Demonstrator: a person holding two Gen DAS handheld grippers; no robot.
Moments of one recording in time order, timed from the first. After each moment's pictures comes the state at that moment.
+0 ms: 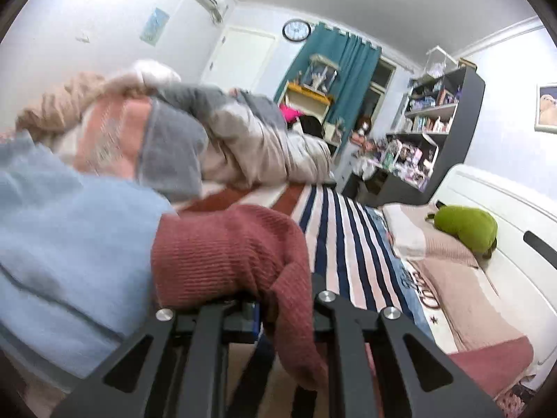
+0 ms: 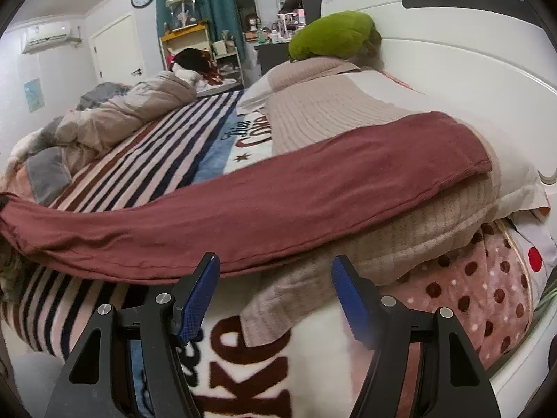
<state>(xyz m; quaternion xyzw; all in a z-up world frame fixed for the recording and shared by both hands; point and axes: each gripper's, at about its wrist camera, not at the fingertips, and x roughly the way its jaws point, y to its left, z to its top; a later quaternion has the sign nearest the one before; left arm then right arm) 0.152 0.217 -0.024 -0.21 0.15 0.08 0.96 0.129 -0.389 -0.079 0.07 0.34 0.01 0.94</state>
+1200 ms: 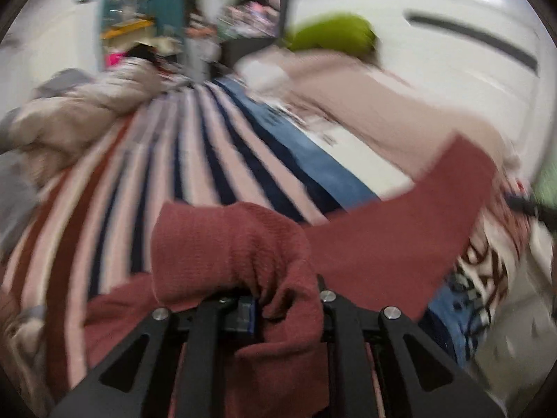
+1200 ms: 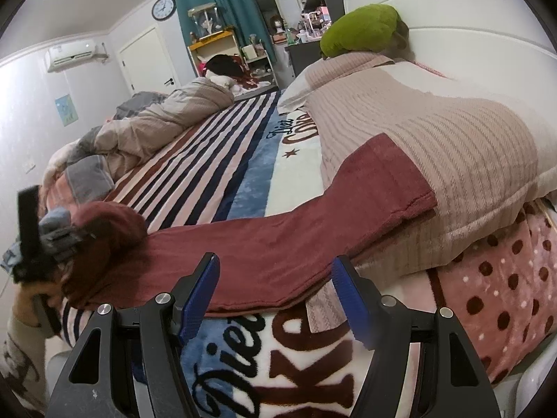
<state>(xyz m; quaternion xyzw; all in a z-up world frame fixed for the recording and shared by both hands) 0.199 -0.040 -0.099 0.09 0.36 -0.21 0.90 0.114 -0.366 -0.085 0.12 0.33 0.09 0.93</state>
